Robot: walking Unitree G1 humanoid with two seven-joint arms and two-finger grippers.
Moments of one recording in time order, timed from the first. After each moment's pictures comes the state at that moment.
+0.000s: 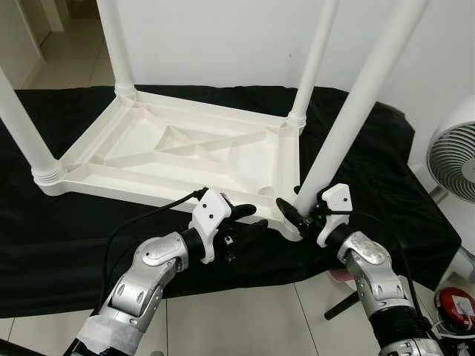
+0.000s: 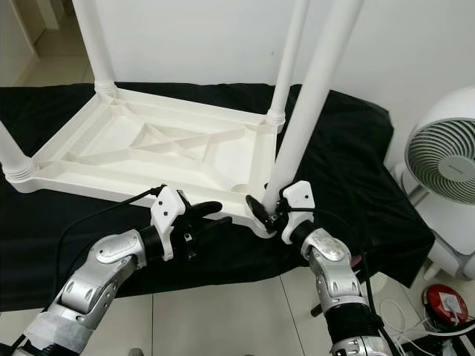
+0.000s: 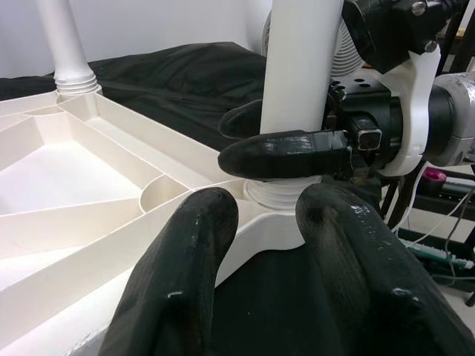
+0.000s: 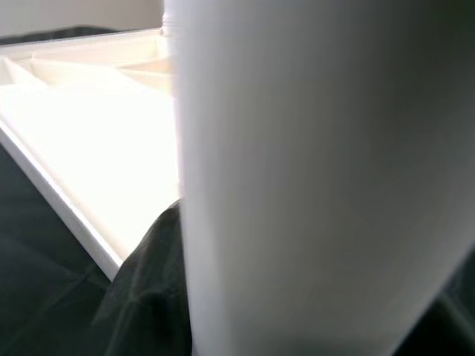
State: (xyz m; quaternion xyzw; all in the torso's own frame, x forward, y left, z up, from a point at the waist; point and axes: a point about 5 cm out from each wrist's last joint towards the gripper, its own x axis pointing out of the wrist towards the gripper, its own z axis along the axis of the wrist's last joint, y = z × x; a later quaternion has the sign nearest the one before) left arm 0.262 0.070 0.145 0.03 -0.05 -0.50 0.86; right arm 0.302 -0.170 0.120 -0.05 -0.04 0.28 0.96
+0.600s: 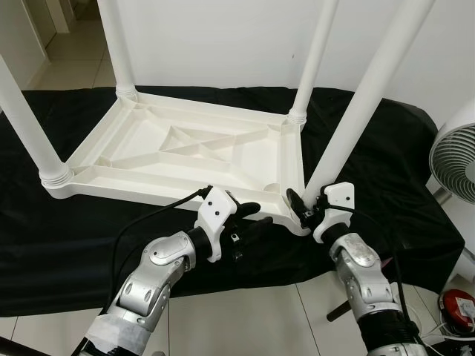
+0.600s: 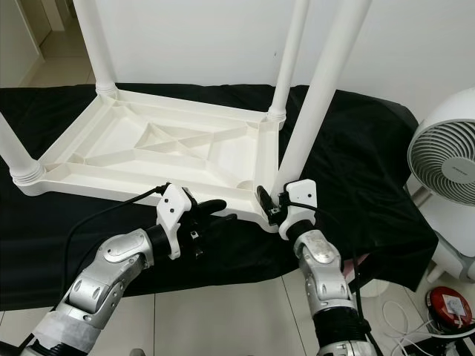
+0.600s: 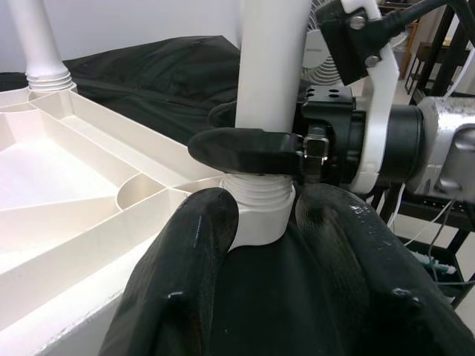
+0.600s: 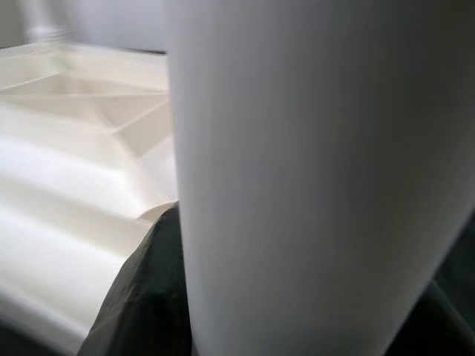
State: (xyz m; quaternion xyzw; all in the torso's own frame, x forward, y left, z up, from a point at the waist) left arm 0.262 0.059 0.146 0.01 -0.04 -0.51 0.86; right arm 0.301 -0.157 0.119 -0.01 -0.04 0.10 0.99
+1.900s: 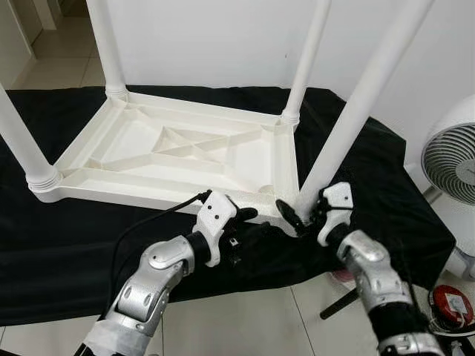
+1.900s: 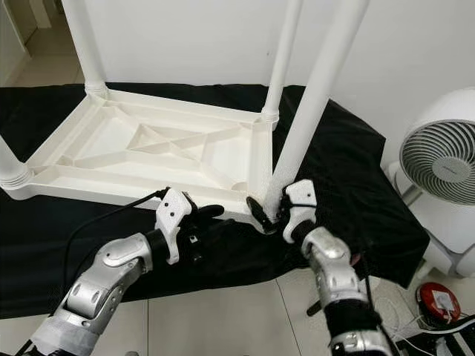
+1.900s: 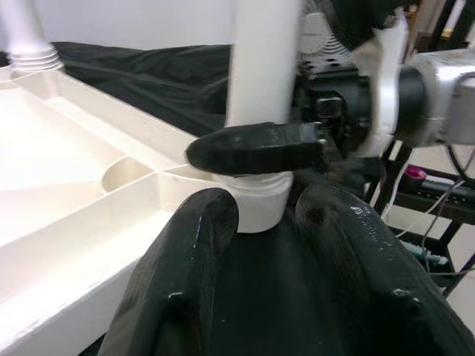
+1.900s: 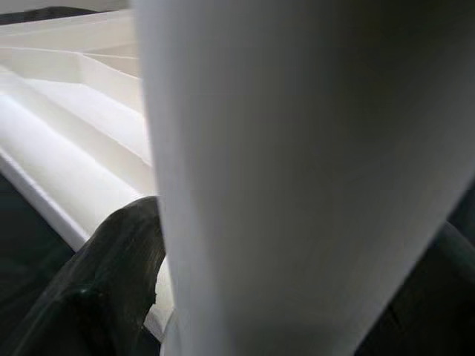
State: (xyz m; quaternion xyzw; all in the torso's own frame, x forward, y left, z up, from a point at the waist) left arm 0.256 0.060 0.139 0.02 -0.02 -0.50 0.86; right arm 0.315 -0.173 0.121 -0.05 -0.01 0.31 0.95
